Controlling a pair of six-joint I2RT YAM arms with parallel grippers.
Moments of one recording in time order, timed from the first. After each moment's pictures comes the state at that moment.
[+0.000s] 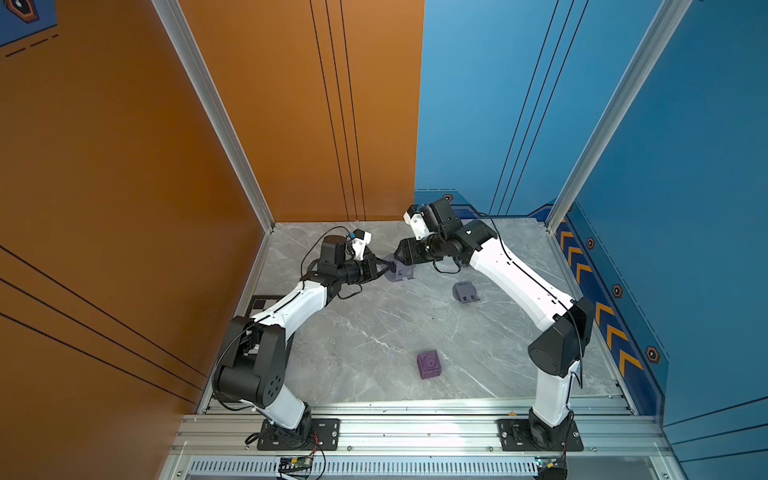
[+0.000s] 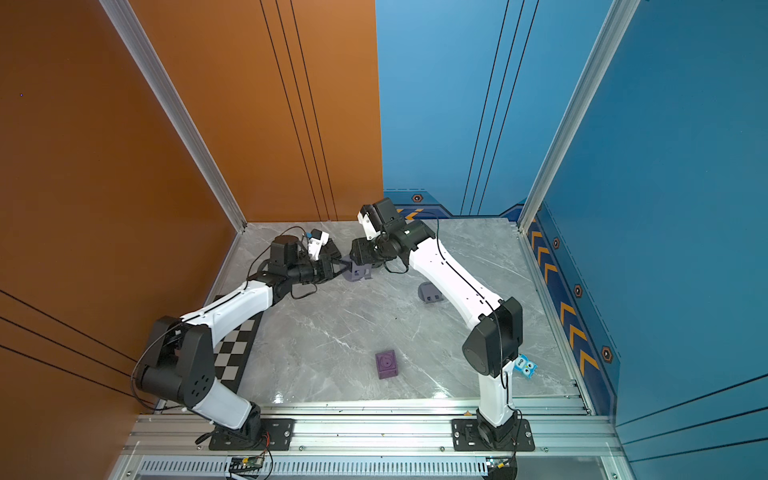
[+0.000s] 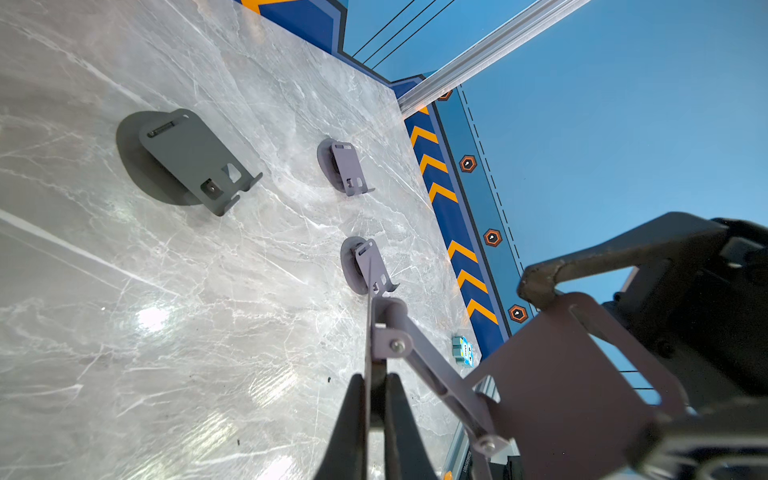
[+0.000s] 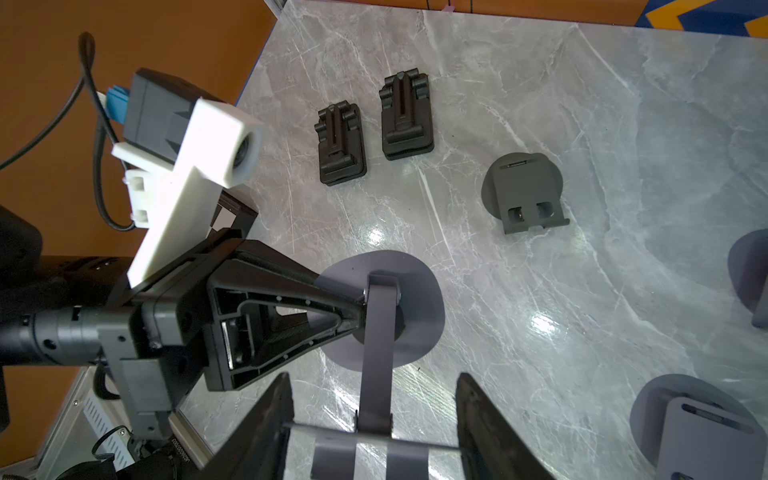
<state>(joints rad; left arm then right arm) -0.24 1.60 1.05 0.03 0.72 -0.64 0.64 1.91 1.99 -0.90 -0.17 0.33</state>
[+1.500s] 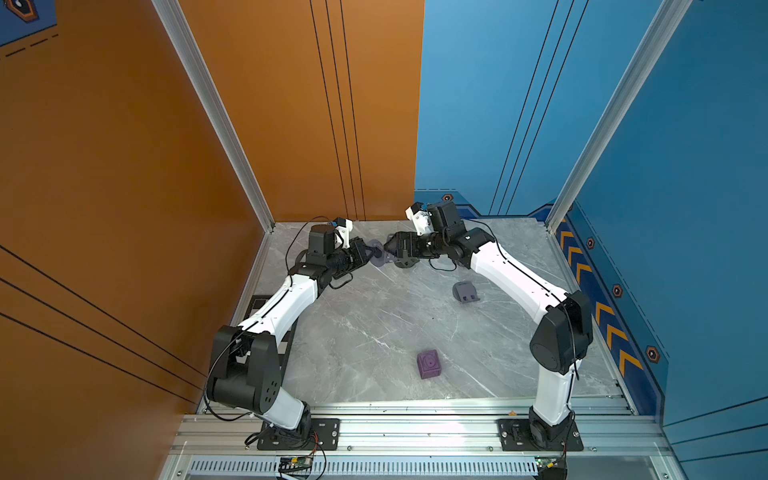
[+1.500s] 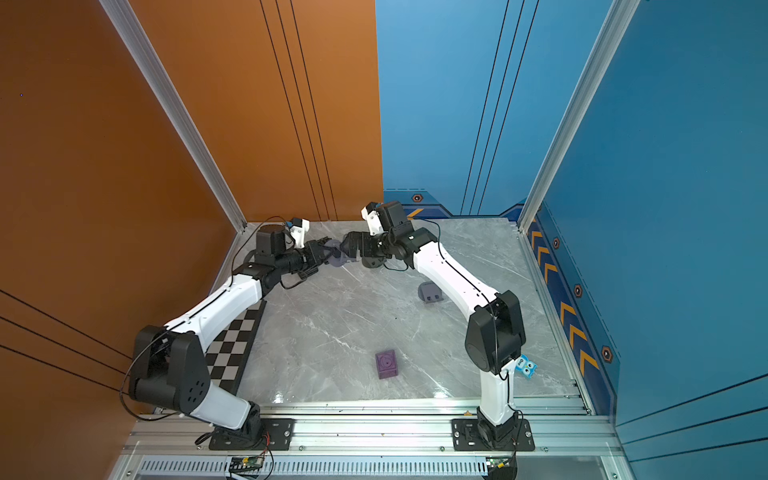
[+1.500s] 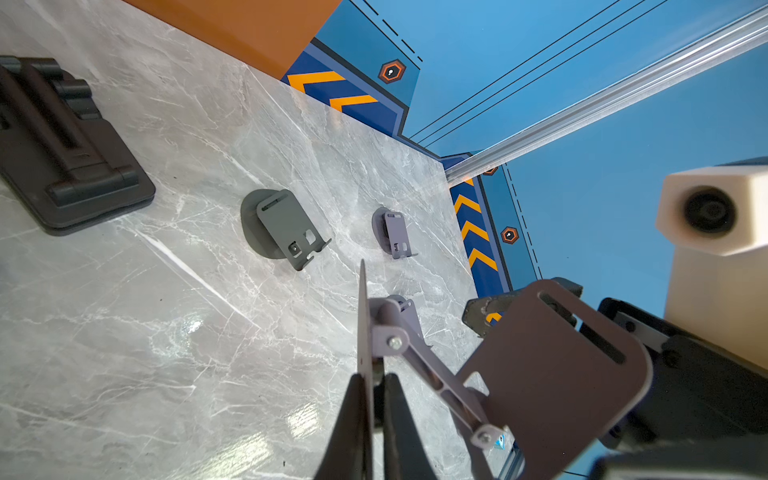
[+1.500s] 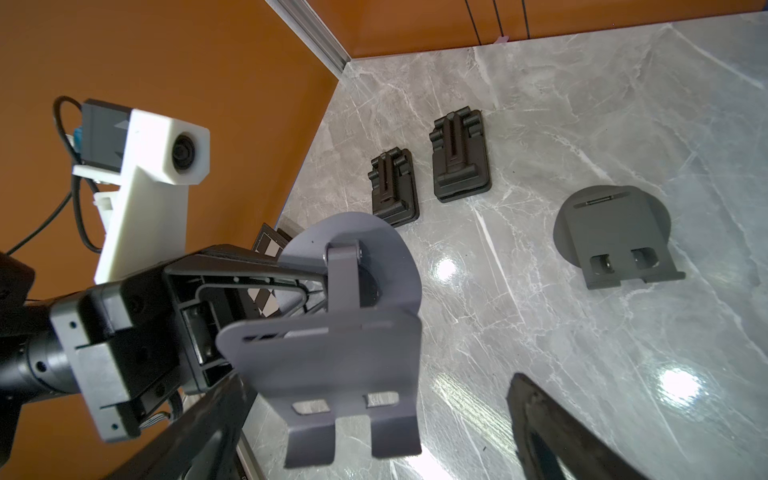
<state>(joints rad) -0.19 1.54 1.14 -0.09 0.55 -0.68 0.58 1.92 1.82 -0.53 -0.41 0.48</state>
